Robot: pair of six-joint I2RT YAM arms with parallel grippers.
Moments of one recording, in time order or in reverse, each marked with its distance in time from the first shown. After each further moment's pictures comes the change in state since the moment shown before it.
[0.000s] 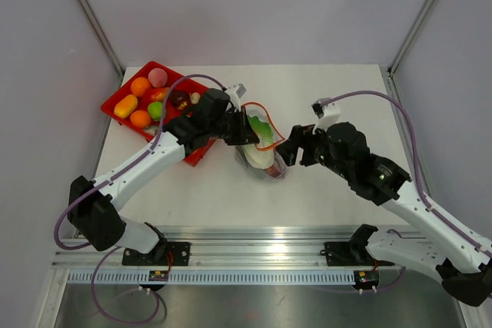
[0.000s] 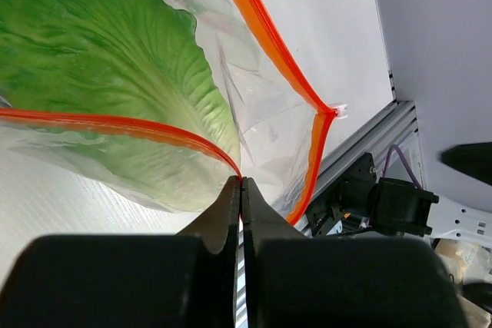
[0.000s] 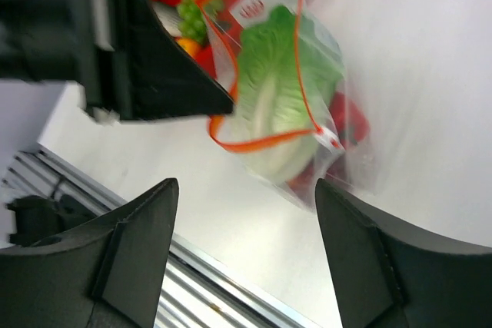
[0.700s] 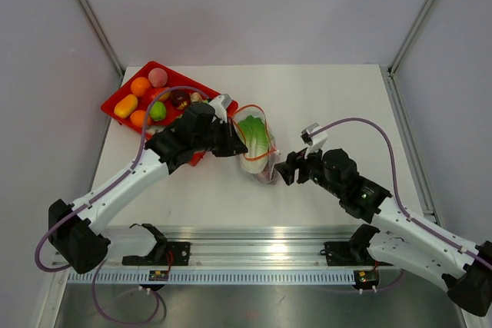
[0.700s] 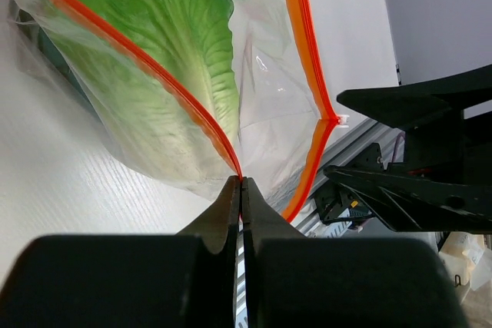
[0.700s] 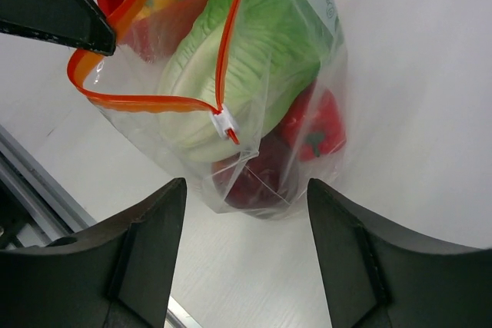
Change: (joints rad) left arm 0.003 -0.194 -0.157 -0.016 -0.039 -0.012; right arm 0.000 -0.176 -0.527 0.444 -0.066 -0.224
